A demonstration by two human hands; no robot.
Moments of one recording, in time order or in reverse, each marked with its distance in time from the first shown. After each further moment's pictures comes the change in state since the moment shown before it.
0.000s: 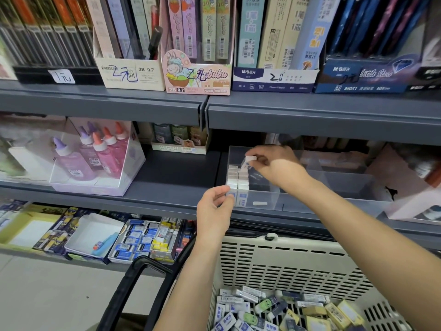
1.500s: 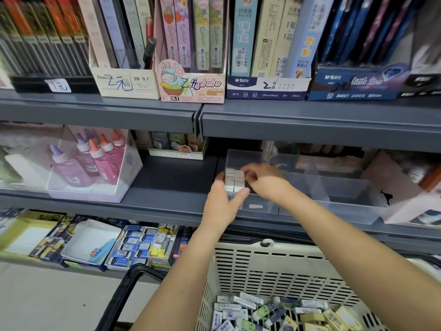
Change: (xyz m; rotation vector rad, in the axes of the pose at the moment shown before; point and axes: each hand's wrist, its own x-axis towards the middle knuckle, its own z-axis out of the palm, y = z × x) left_hand 0.042 -0.003 0.018 0.416 -0.179 0.215; right_hand 0.007 0.006 0.024 0.017 -0.218 0.149
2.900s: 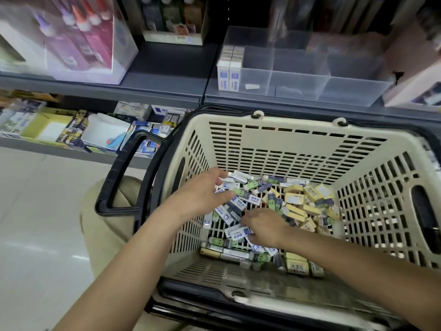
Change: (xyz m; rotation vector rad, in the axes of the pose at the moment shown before) left_hand -0.205 -0.005 -0.021 0.463 -0.537 -0.363; right_hand -0.257 0.096 0.195 -0.338 -0.588 -0.453
